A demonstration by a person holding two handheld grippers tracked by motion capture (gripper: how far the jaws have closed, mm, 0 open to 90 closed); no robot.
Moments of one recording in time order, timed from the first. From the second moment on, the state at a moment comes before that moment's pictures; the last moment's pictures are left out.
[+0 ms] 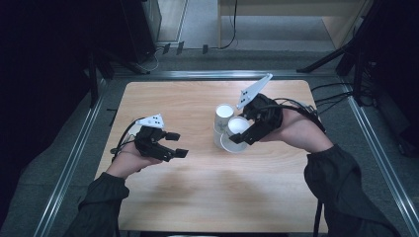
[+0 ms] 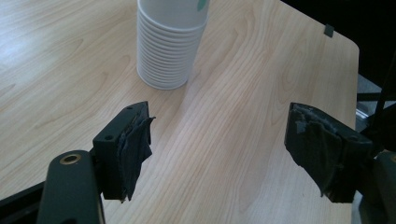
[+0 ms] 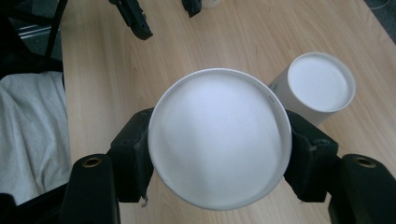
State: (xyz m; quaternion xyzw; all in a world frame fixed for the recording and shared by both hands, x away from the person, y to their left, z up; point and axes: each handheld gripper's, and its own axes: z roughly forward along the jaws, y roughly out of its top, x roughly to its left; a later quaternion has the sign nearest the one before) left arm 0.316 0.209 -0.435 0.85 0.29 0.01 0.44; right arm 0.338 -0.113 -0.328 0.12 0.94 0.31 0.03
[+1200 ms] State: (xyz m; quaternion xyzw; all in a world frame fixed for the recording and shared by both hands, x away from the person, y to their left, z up) left arm 0.309 0.193 -0.454 0.86 0.24 -0.02 0.44; right arm 0.315 -0.117 -0.436 0.13 0.89 0.43 -0.01
